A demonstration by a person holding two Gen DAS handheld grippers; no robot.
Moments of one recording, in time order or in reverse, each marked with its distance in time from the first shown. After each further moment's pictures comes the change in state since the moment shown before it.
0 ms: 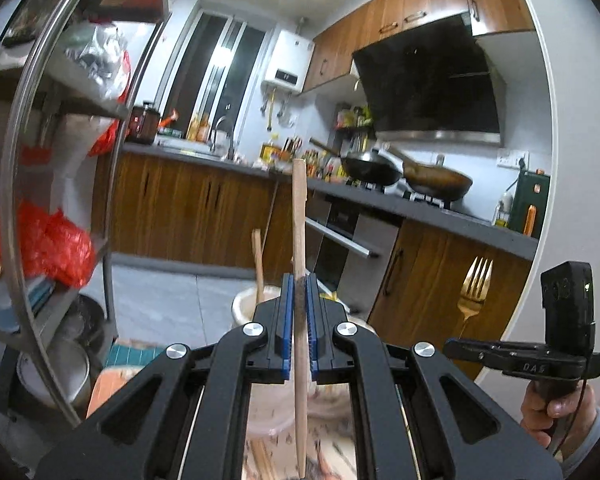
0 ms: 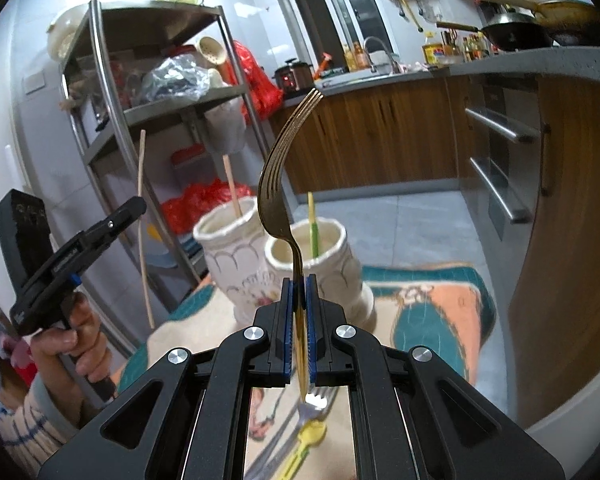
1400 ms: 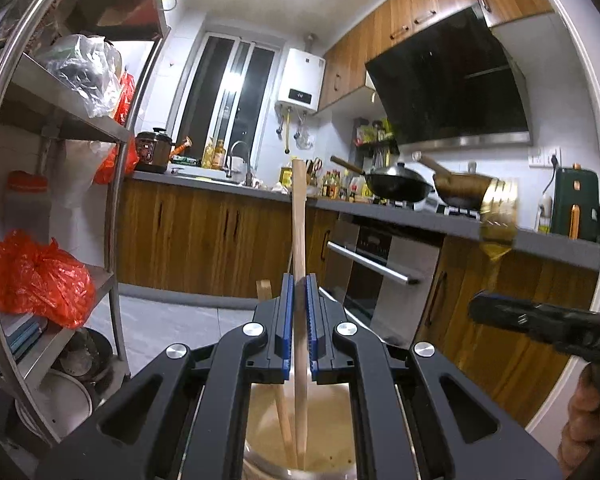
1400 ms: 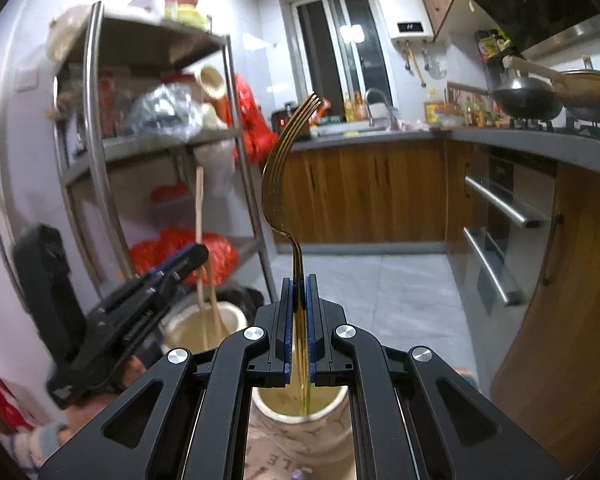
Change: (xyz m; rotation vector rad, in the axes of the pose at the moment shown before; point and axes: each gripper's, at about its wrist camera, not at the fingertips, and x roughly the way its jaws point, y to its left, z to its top) left arm 0.096 0.005 0.001 0.059 -0.073 0.099; right arm 0.054 0.018 0.066 -0.118 -0.142 -0.099
